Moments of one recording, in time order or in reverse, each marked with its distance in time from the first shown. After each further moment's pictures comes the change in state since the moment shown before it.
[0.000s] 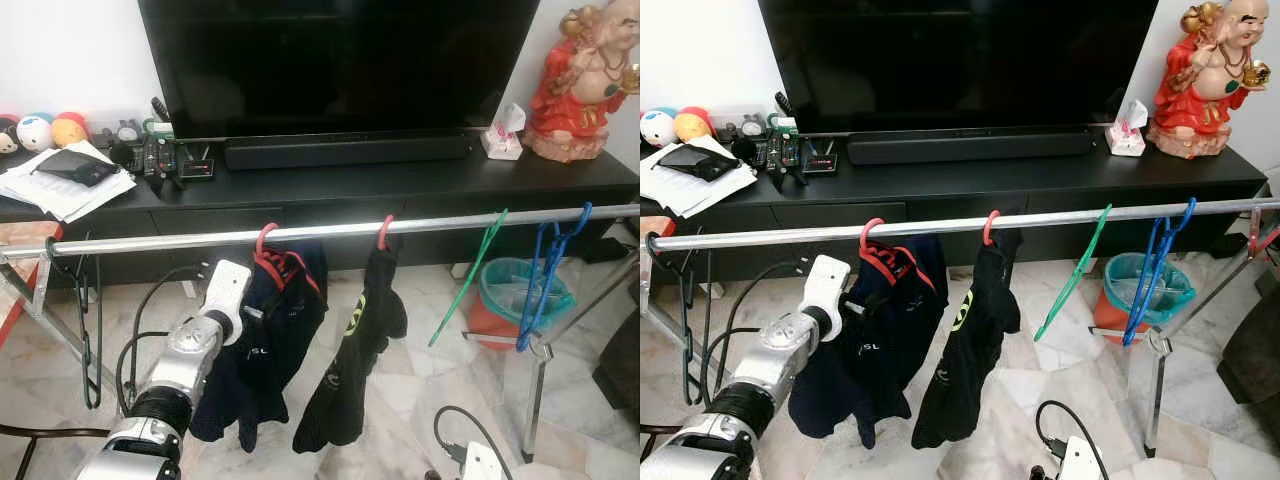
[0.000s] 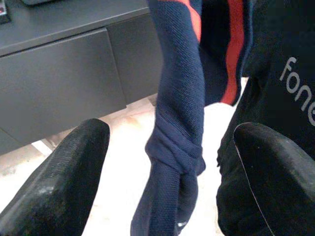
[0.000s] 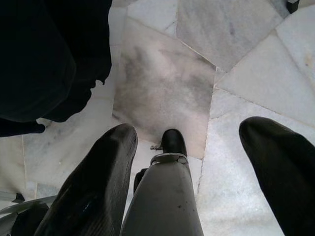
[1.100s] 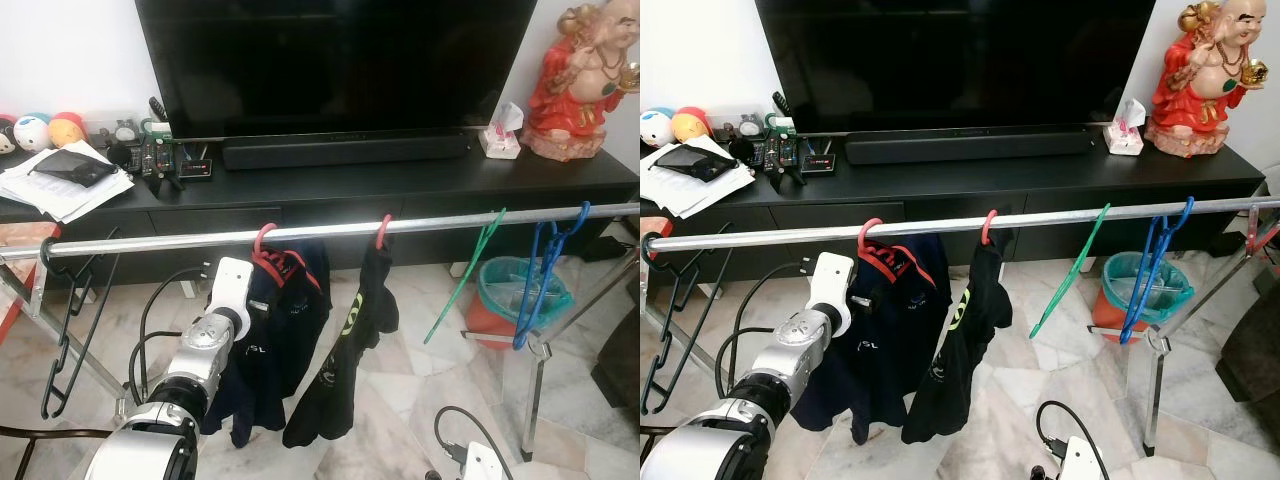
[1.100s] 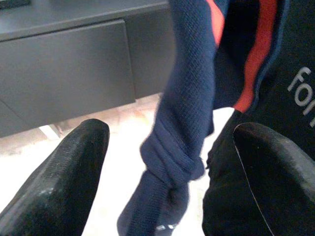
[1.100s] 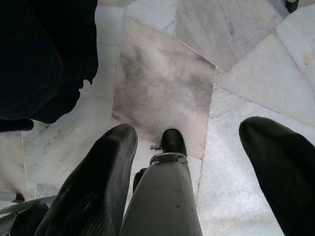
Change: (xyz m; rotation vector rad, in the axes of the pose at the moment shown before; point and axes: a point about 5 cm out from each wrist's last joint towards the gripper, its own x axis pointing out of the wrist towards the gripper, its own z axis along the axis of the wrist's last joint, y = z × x) left arm 0.011 -0.005 0.001 -0.075 0.023 0.091; right arm 0.000 -0.001 0.000 0.000 0.000 0.001
